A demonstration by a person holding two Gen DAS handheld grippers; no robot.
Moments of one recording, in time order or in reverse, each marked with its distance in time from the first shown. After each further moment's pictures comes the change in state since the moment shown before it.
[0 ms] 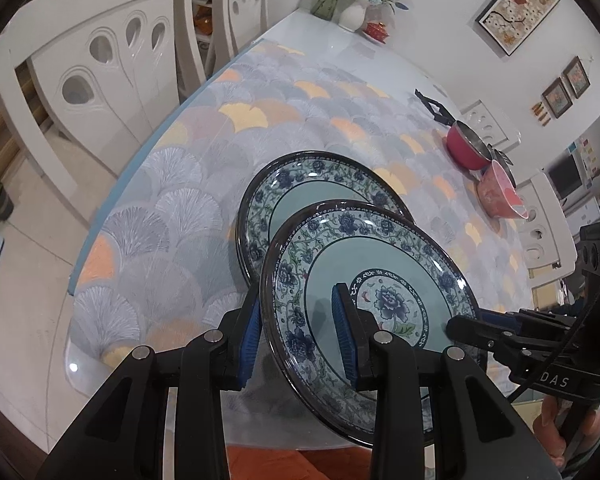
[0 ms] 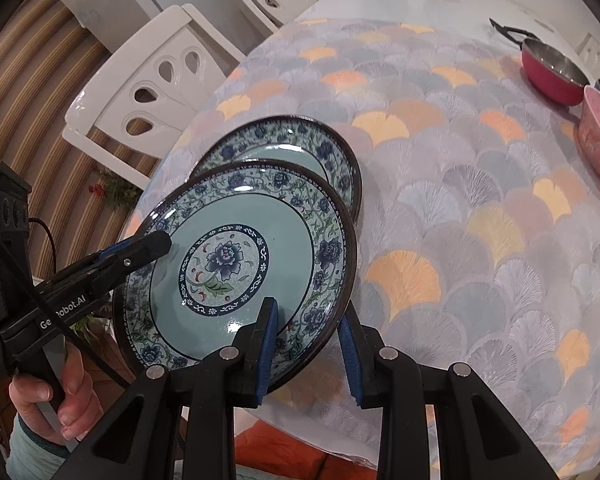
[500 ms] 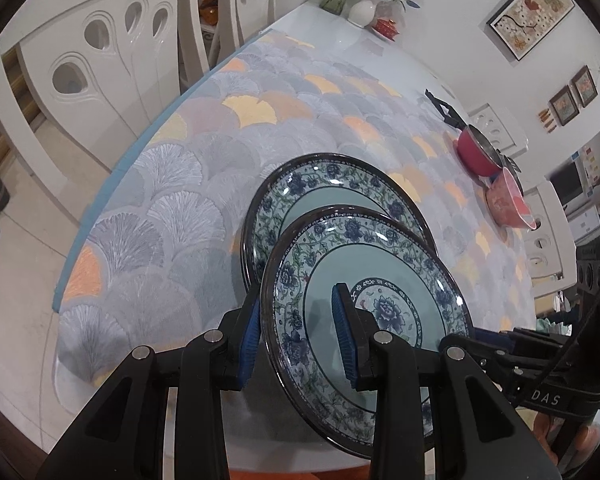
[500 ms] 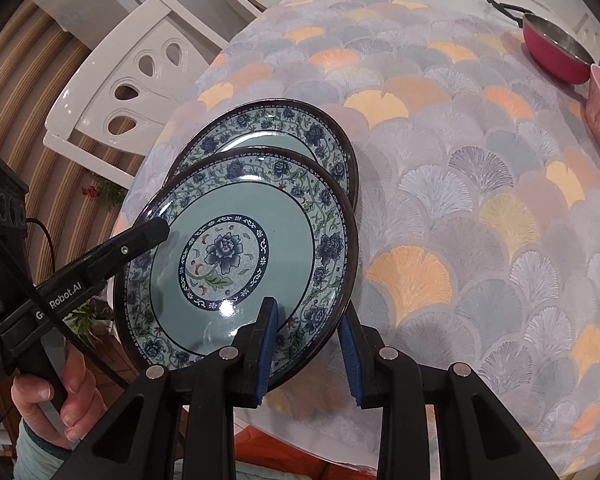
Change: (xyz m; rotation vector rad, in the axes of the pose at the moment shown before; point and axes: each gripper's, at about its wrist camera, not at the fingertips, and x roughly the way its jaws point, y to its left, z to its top) left arm 0.021 0.011 0.014 -0.032 0.020 -0.008; right arm 0.021 -0.006 0.010 0.046 0.052 0.001
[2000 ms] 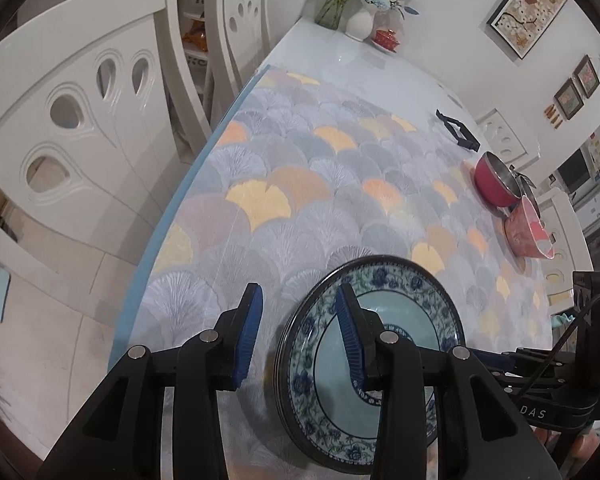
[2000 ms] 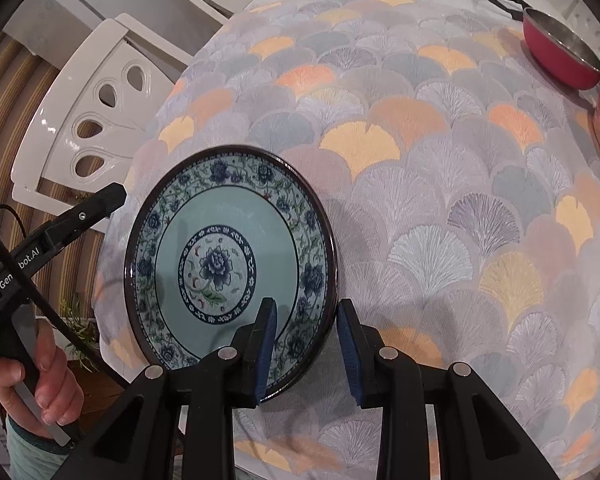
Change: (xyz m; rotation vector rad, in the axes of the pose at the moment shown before) left arm 0.012 0.005 0.084 0.084 -0.033 0.046; right arm 0.011 -0.018 0.053 0.080 0.023 -0.028
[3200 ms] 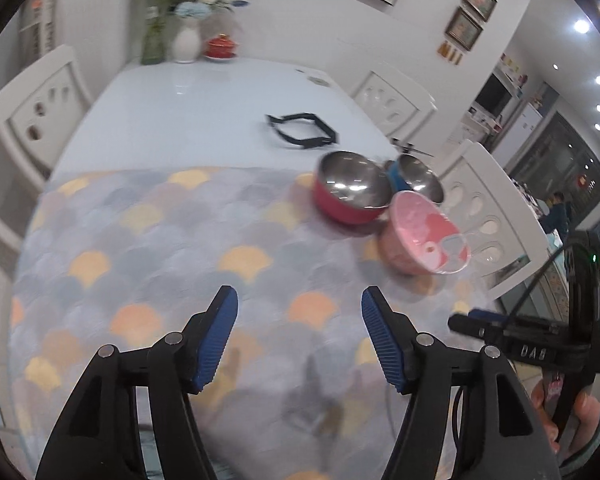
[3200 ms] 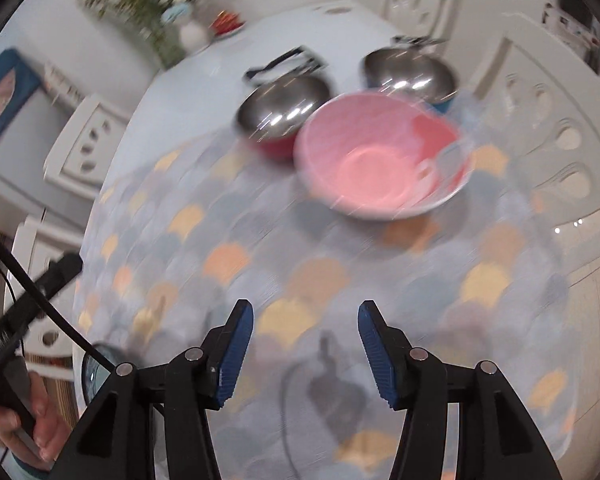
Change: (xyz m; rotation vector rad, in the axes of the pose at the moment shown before) left arm 0.050 -0.251 0.075 0.350 0.002 -0.214; right arm -0.144 -0.226 0.028 0.390 -0.280 -0.147
